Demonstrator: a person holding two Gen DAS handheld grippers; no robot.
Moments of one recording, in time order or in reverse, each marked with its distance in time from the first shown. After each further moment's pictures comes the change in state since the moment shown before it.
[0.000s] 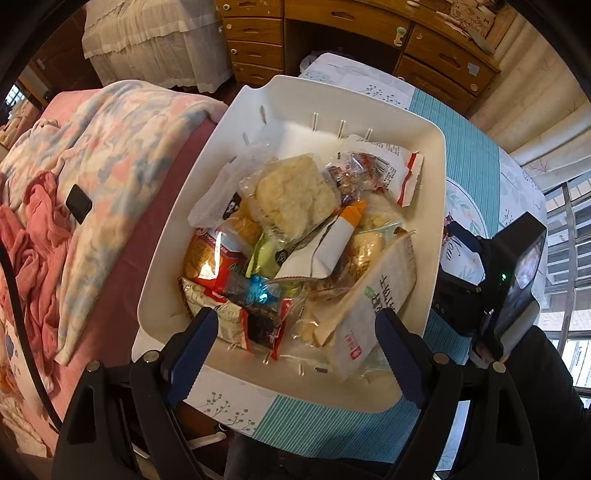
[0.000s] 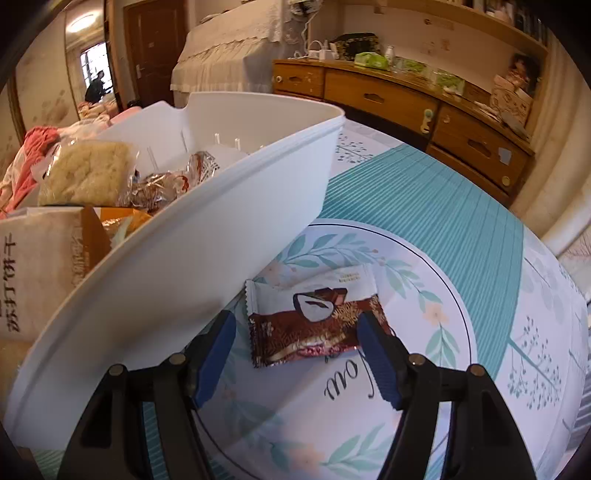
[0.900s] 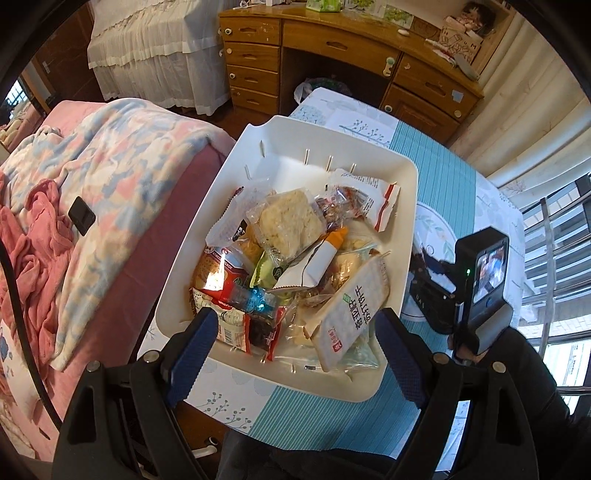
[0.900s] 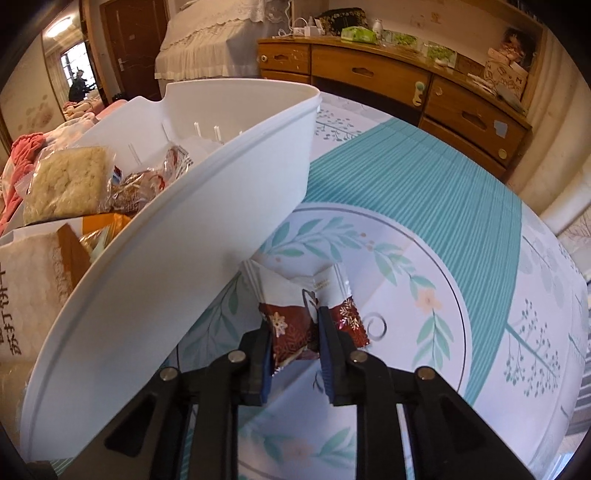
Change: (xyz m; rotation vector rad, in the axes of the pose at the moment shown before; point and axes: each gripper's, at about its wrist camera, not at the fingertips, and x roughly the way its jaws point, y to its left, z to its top) left arm -0.054 0.004 -0.007 -0.014 -0.100 -0.059; right arm 0.001 -0.010 0.006 0.090 0.118 -0.008
